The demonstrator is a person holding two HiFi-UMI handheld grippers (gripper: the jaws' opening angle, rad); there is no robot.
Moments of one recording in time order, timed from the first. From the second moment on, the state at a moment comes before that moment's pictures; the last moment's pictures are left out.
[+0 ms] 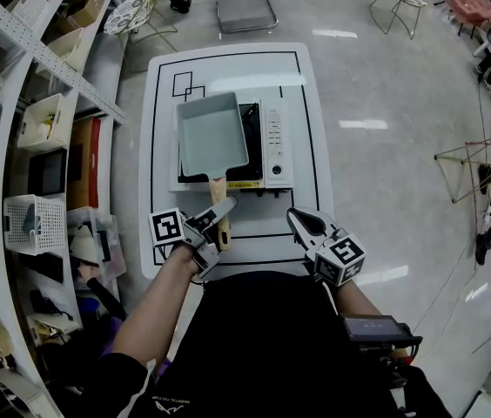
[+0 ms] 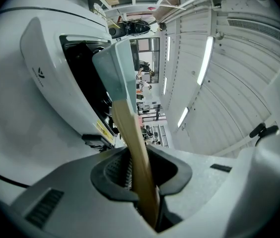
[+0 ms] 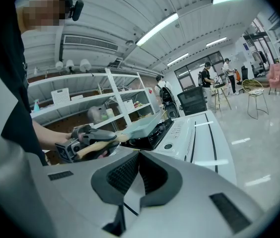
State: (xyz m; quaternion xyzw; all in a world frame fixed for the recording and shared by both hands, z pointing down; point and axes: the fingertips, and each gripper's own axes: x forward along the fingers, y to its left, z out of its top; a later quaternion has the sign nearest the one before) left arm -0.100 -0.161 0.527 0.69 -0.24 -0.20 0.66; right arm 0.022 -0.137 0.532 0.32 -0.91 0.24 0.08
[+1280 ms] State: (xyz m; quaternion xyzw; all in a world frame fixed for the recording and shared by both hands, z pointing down) left arm -0.101 -0.156 0.519 0.70 -0.24 -0.19 0.64; right arm 0.020 -0.136 0.533 0.31 -0.91 0.24 0.08
